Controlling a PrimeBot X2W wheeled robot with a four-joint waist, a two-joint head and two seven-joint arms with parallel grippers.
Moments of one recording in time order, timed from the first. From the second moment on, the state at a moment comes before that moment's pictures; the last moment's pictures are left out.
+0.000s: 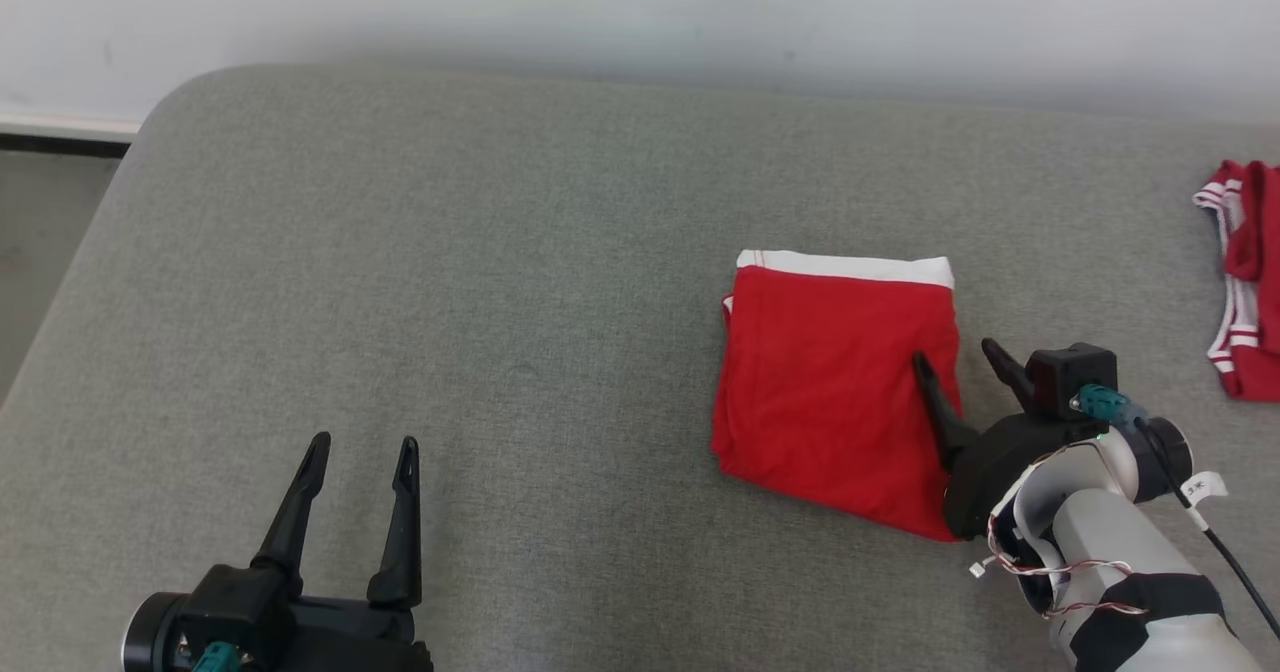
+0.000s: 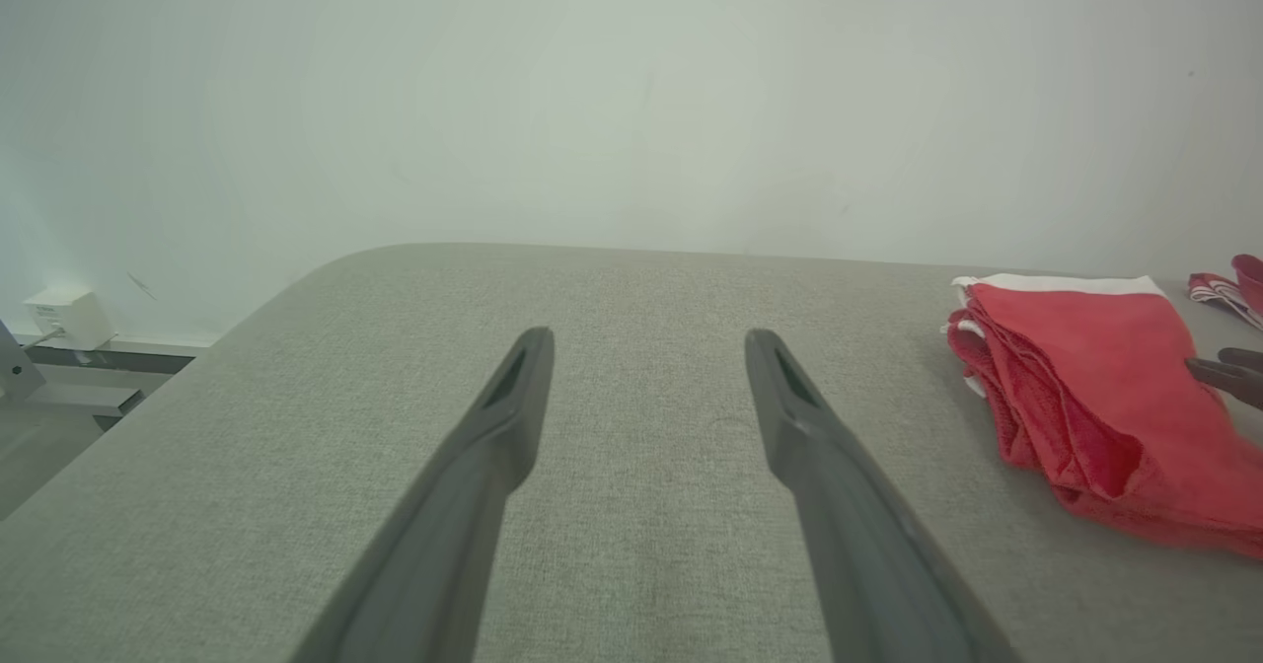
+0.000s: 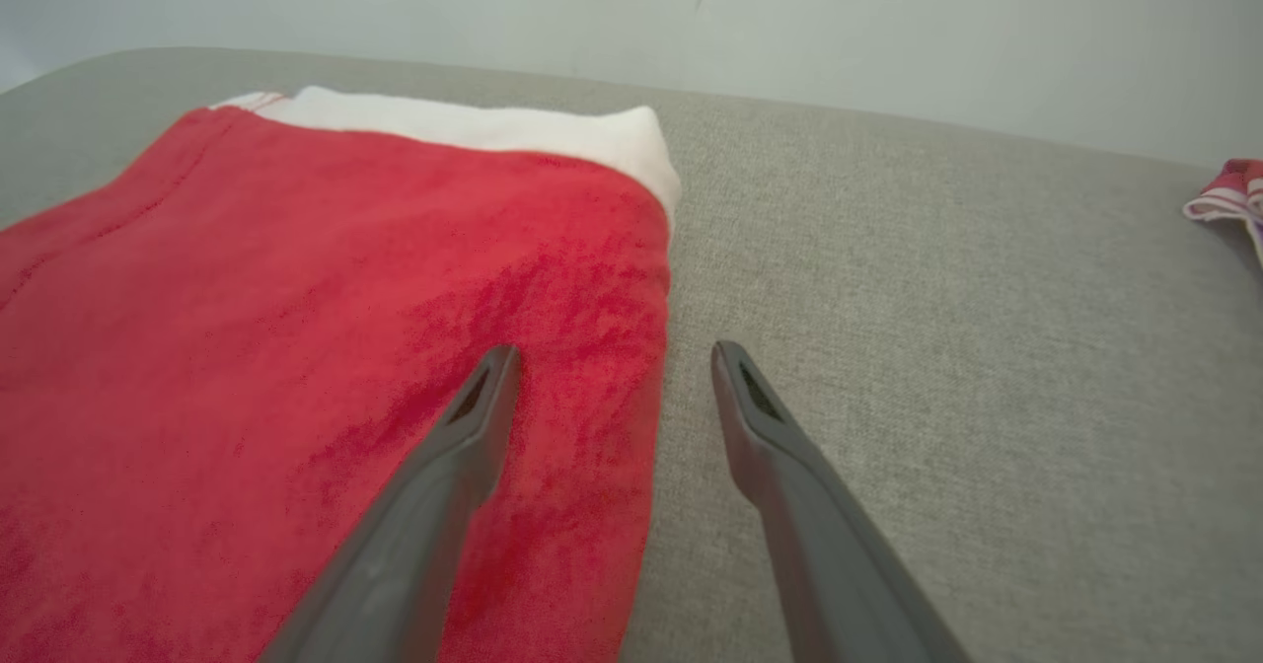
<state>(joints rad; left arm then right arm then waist) -0.07 0.05 -0.04 0.07 -0.10 -0.10 -0.26 -0.59 -0.22 0.28 0.84 0.30 0.13 -0.15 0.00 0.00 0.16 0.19</state>
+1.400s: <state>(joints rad) -0.24 0.06 -0.04 -0.03 -0.08 -0.11 -0.26 -1.05 -0.71 0.75 0.76 0.57 0.13 -0.09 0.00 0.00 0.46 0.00</state>
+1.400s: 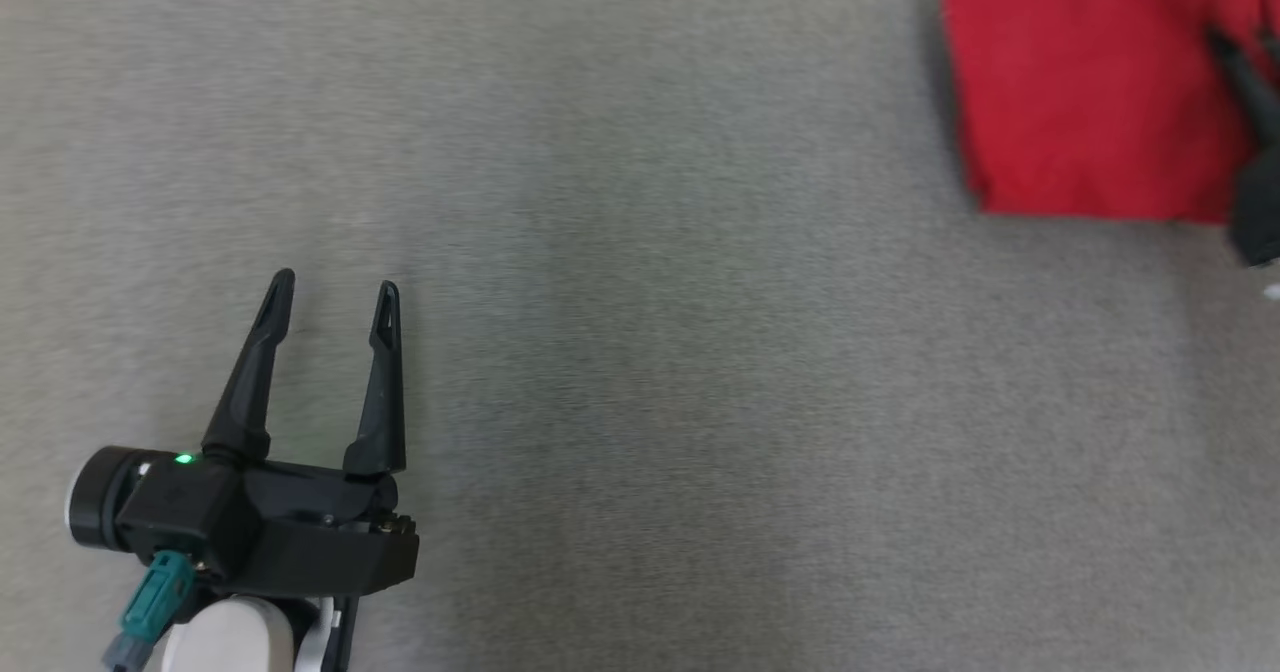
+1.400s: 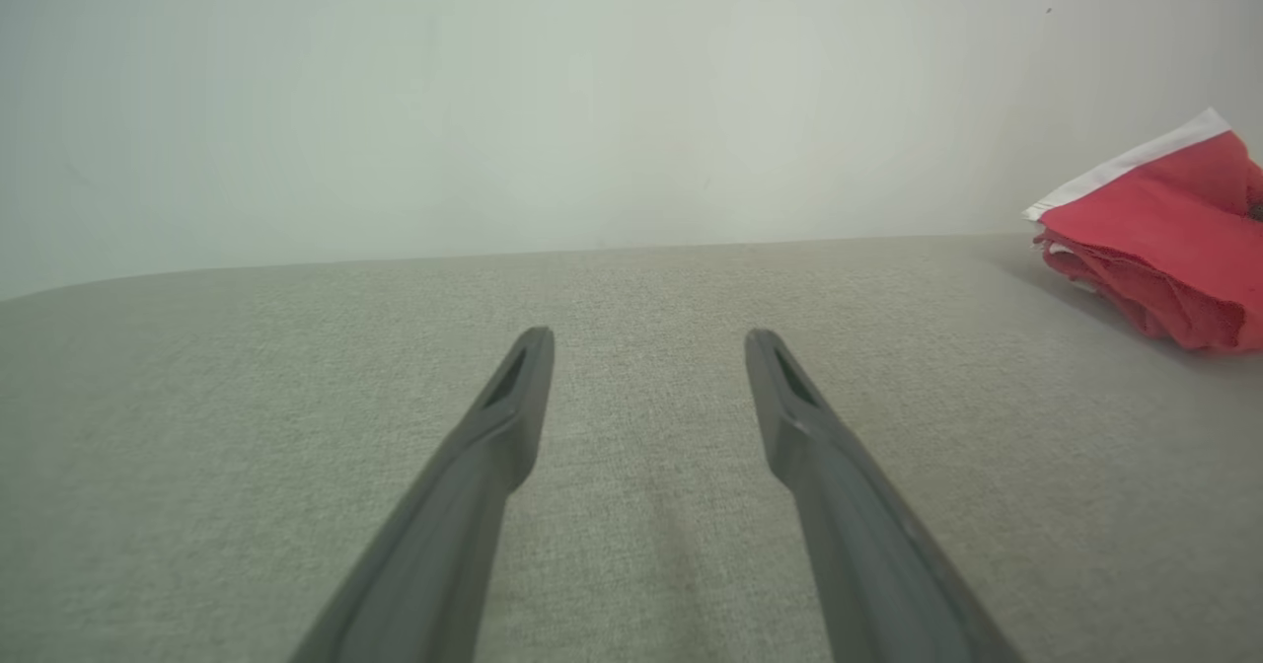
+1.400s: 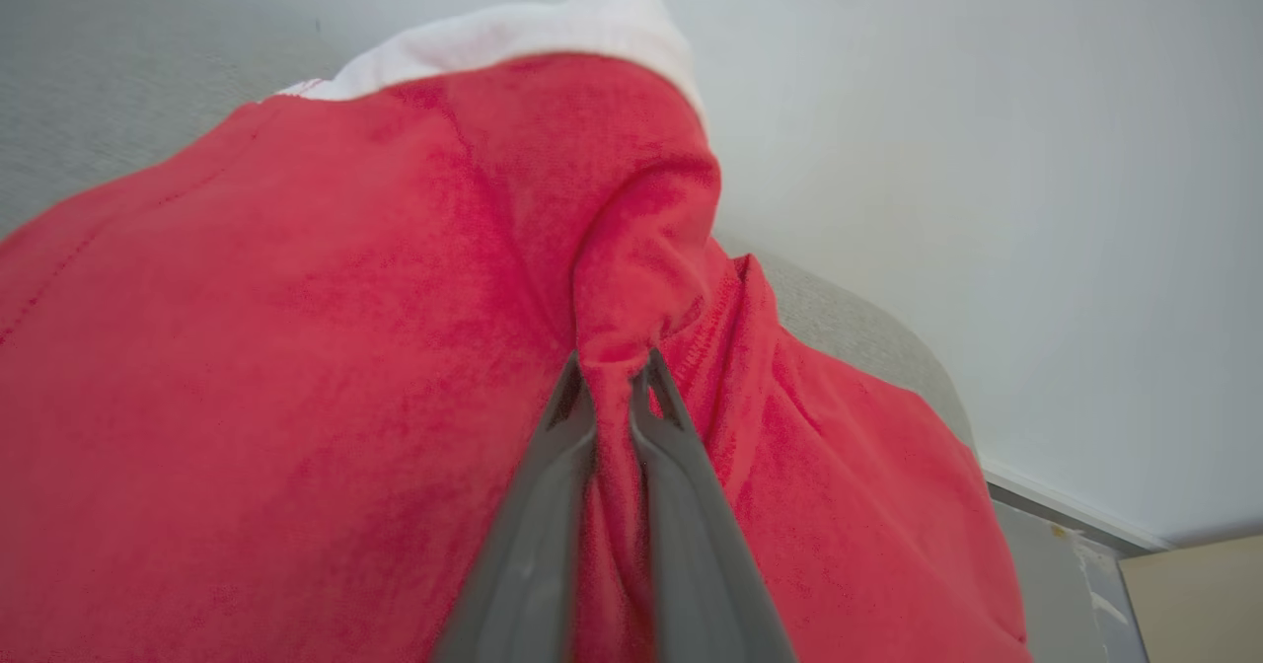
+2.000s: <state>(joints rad) -0.24 0.14 -0.04 -0.18 -0.04 -0.11 -0.26 -1.28 -0.92 0.77 0.82 0.52 0.13 -0.05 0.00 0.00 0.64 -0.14</state>
